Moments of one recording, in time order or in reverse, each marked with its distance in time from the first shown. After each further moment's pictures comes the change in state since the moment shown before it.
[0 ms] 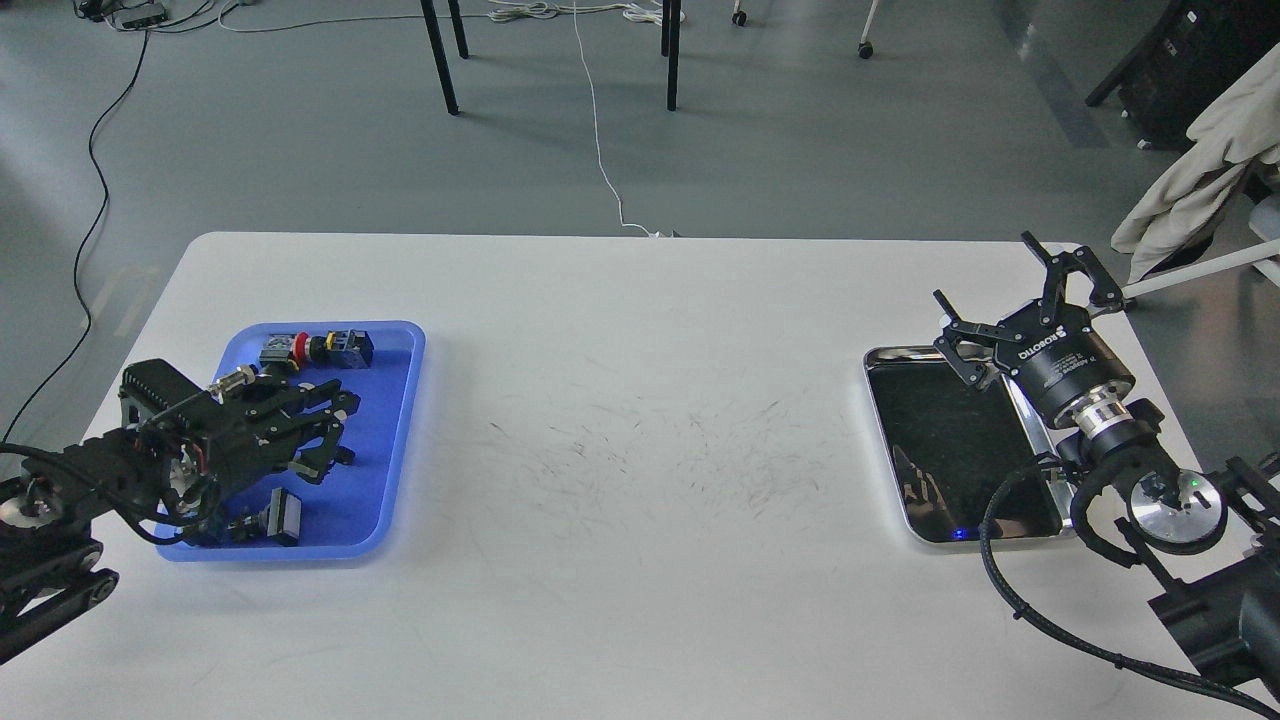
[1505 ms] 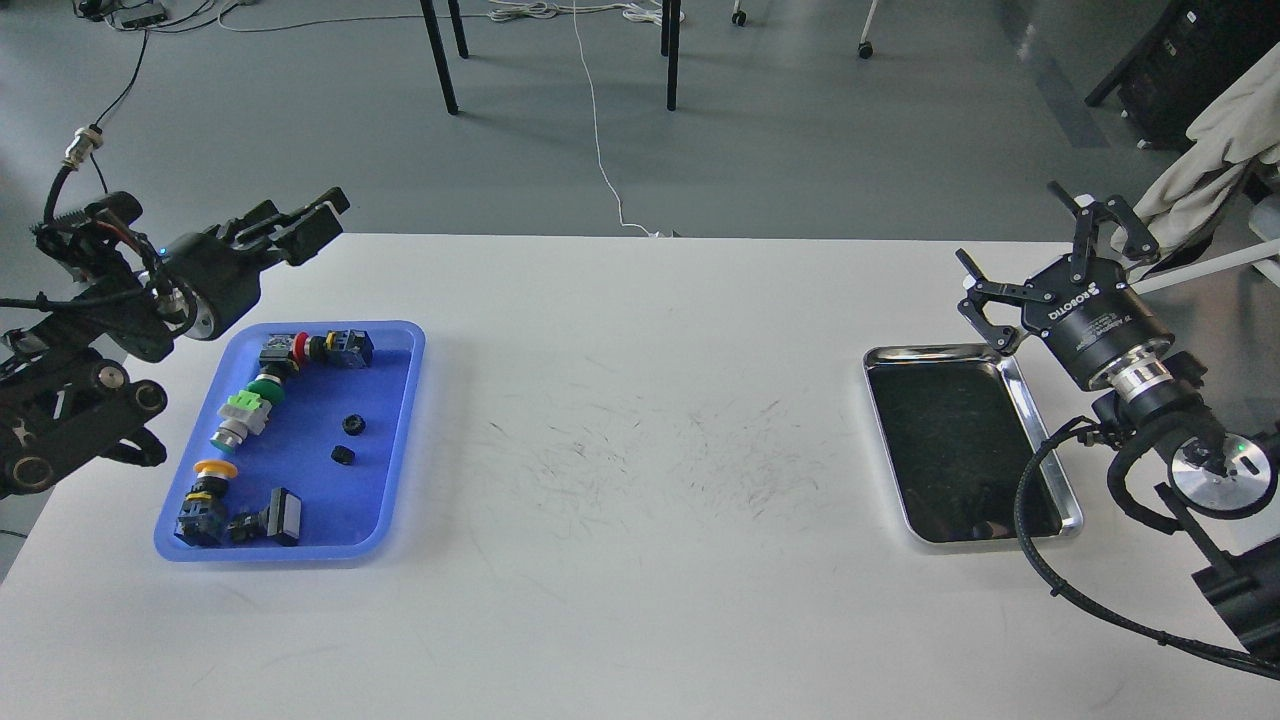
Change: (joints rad) left arm -0.300 -0.089 -0.095 0.035 -1.133 -0.116 0.083; right arm 0.040 -0.096 -0.003 0.146 -0.008 -0.064 -0.014
